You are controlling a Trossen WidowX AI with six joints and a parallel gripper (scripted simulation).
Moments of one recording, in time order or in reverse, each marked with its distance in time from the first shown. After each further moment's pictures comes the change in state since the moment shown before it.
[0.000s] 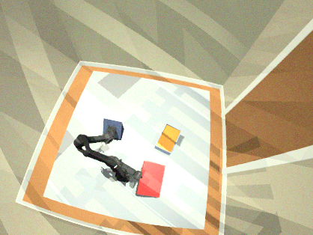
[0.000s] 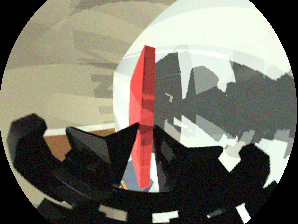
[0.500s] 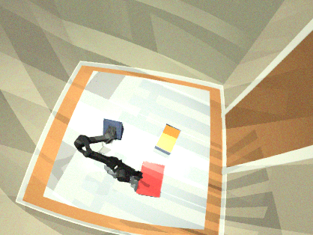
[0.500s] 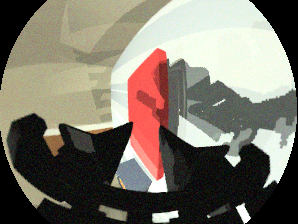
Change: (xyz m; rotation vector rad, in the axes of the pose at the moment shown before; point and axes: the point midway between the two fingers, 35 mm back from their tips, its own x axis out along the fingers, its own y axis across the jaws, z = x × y) arm 0.003 -0.003 0.000 -0.003 0.013 -0.022
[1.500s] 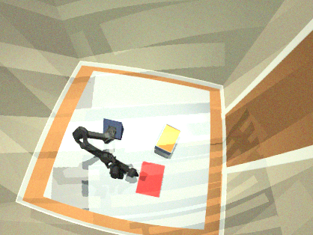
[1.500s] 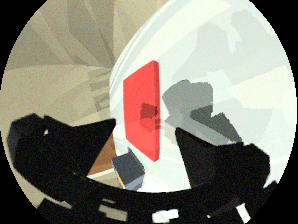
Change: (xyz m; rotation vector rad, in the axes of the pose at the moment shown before) arm -0.037 -0.030 0.002 0.005 -0.006 -0.007
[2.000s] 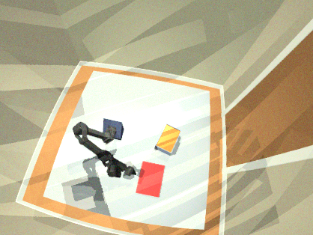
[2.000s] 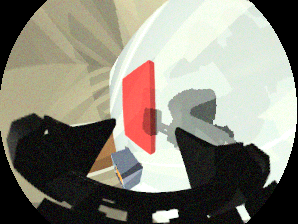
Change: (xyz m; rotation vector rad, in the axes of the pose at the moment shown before) arm -0.019 -0.010 -0.002 -0.003 0.015 -0.002
